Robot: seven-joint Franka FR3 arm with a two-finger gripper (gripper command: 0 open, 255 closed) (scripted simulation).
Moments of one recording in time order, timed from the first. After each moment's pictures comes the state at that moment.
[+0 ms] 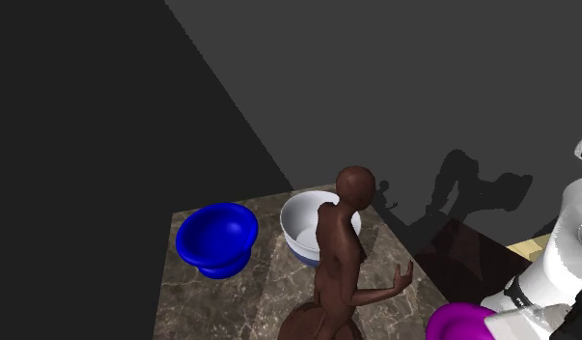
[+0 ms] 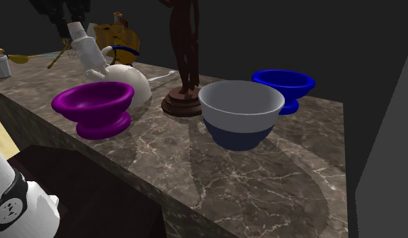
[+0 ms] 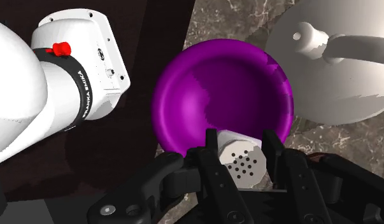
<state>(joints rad) 0.44 -1.24 0.57 -2.63 0.63 1.43 0.82</state>
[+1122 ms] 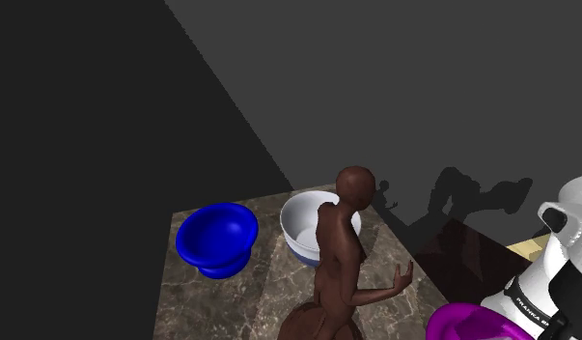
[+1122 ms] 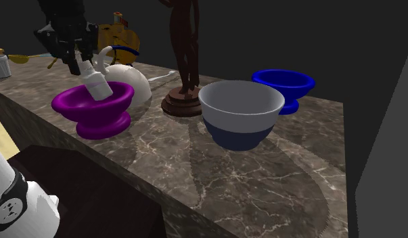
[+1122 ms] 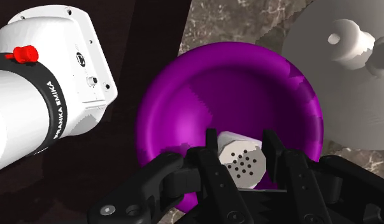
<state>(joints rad) 0.50 -1.30 0.71 -2.82 0.77 1.56 0.82</state>
